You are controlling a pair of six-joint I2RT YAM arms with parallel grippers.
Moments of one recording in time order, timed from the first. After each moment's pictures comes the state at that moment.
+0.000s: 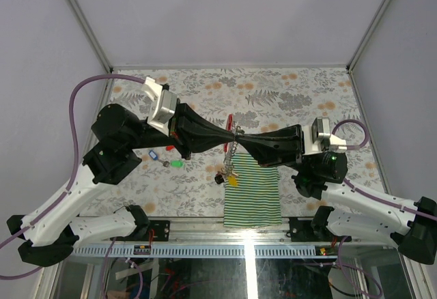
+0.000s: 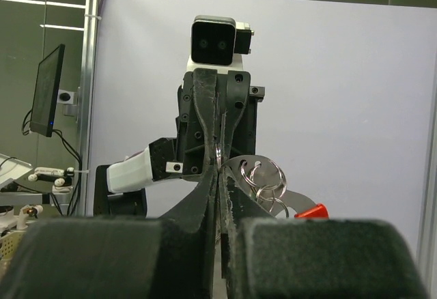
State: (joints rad) left arm -0.88 0.98 1.32 0.01 0.69 -0.24; right arm 0.99 0.97 0.70 1.23 -0.38 0.37
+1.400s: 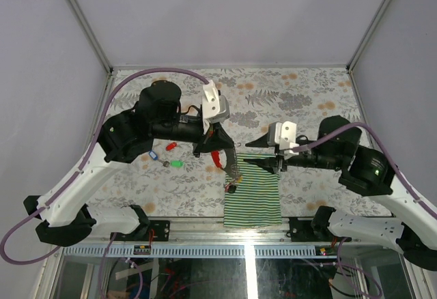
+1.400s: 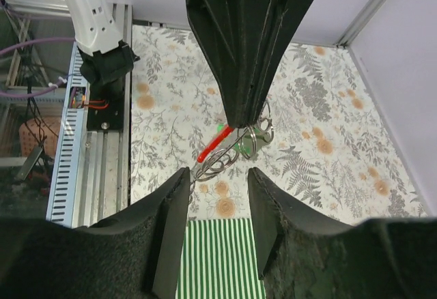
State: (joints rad) left arm -0.88 1.23 1.68 -0.83 0.59 0.15; right arm 0.99 0.86 1.28 -0.58 -0.38 -0.33
